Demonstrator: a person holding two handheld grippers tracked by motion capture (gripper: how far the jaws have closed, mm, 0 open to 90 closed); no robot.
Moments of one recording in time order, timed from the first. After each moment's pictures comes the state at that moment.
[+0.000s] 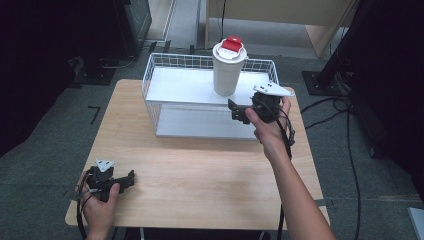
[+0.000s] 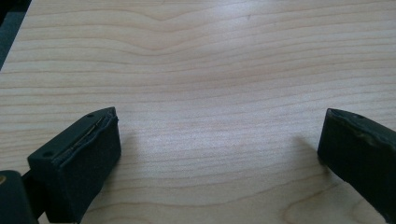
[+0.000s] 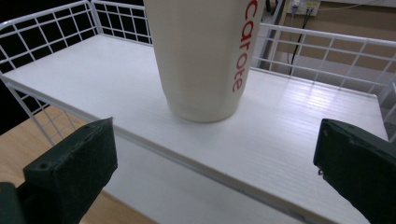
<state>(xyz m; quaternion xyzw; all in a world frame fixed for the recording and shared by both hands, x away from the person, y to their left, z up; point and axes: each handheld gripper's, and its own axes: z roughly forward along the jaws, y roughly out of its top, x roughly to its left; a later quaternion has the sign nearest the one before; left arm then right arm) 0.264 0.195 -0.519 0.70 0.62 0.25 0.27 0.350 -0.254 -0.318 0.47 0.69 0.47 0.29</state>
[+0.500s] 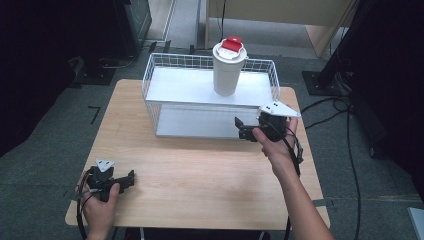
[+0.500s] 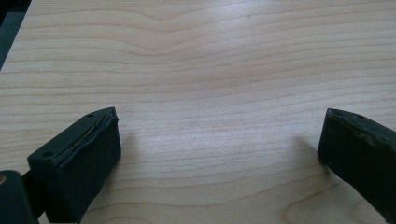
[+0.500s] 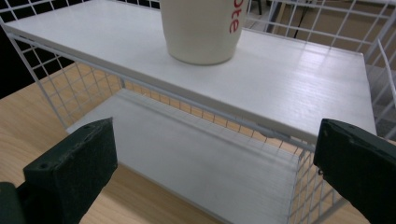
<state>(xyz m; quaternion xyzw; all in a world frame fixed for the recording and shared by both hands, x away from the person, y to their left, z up) 0.264 0.195 -0.519 0.70 0.62 0.25 0.27 0.314 -0.271 -0.343 0.46 0.70 0.45 0.29</state>
